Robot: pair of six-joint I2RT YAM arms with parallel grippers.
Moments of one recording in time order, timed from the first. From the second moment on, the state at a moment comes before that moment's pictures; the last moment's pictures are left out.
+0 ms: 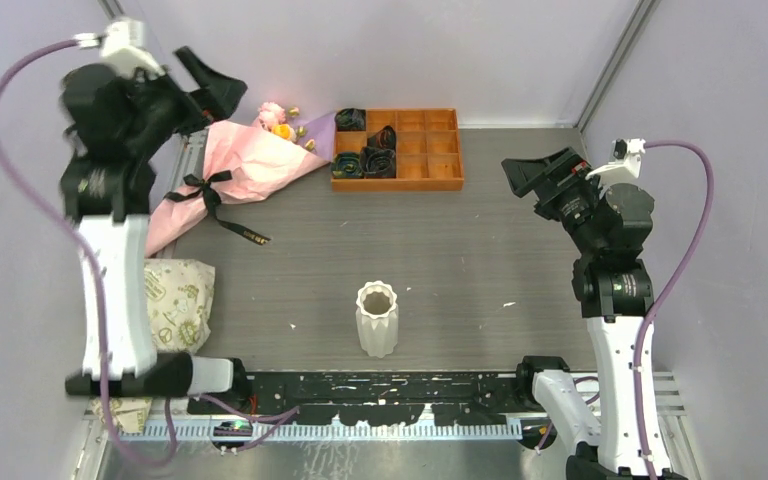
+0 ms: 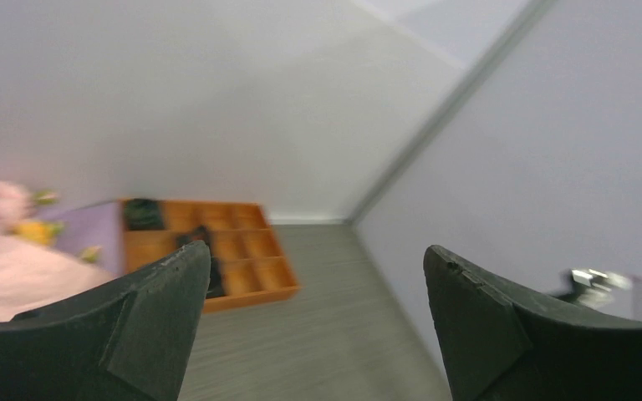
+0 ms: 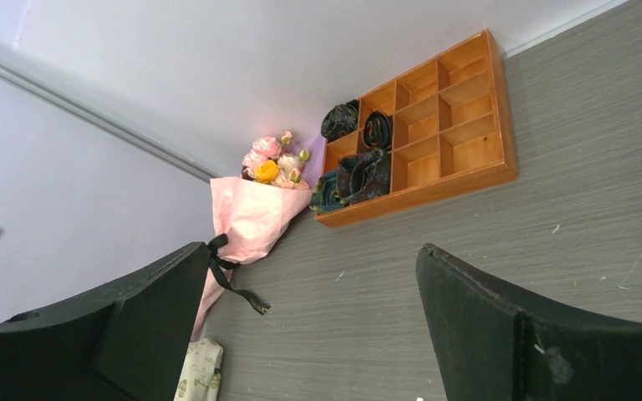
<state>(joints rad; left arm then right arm) 0.01 1.26 1.92 -0.63 0.35 -0.51 -0.04 0.79 1.09 -0.35 -0.28 0.75</state>
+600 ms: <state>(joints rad) 0.01 2.01 2.09 -0.99 -0.02 -0.20 -0.04 0.79 1.06 -0.37 -0.32 0.73</state>
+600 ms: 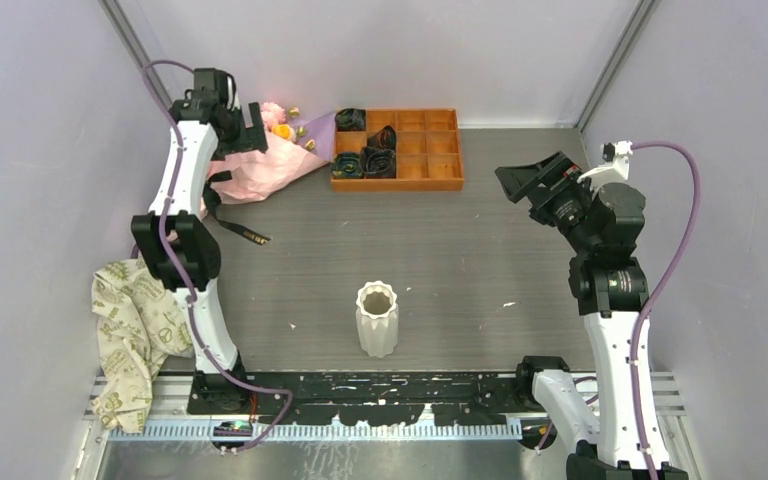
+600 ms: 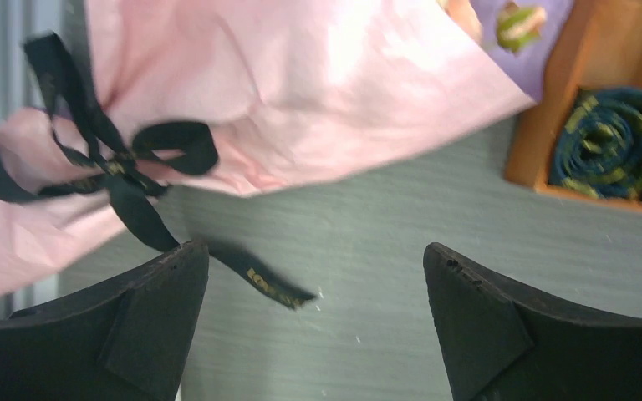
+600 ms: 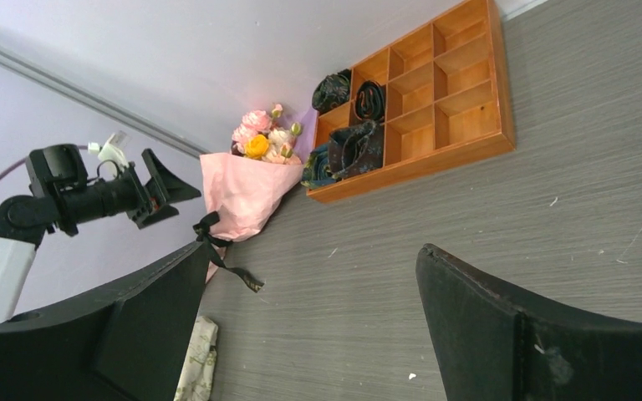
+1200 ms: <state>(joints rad) 0.11 2.39 2.29 -0.96 -0.34 -0.15 -0.03 0.84 1.05 -0.37 -0.36 0.72</state>
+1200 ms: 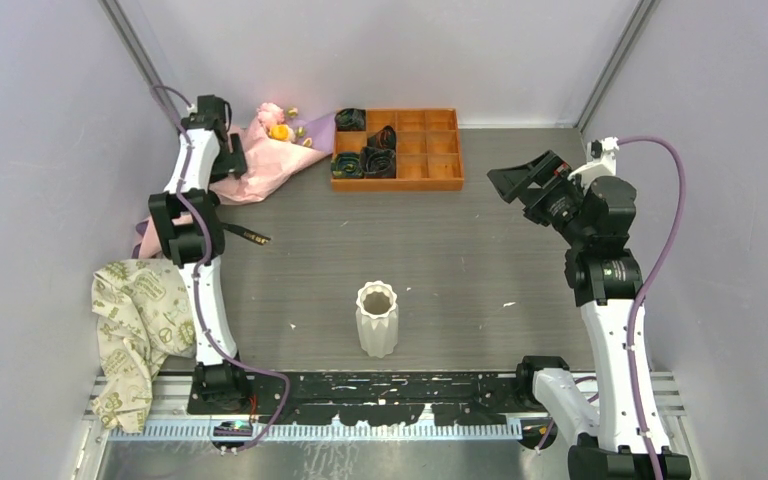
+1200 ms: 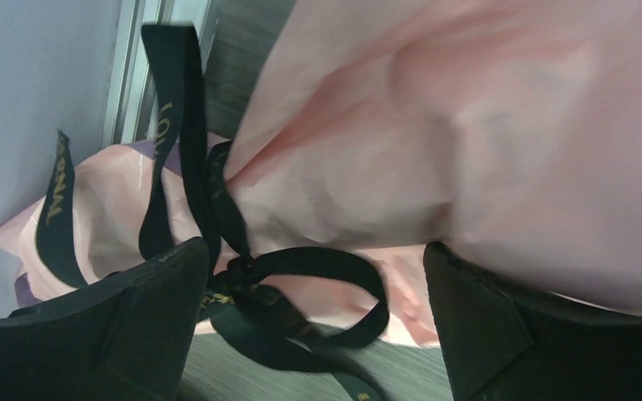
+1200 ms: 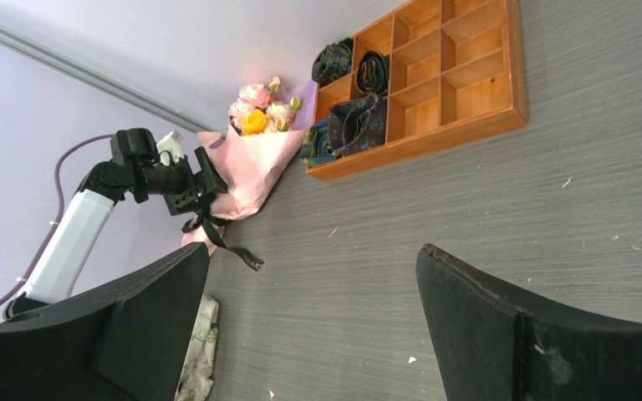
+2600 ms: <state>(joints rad) -0.17 1.70 1.84 -0.91 -0.11 -0.52 -0.03 0.81 1.01 -0.37 -0.39 0.76</state>
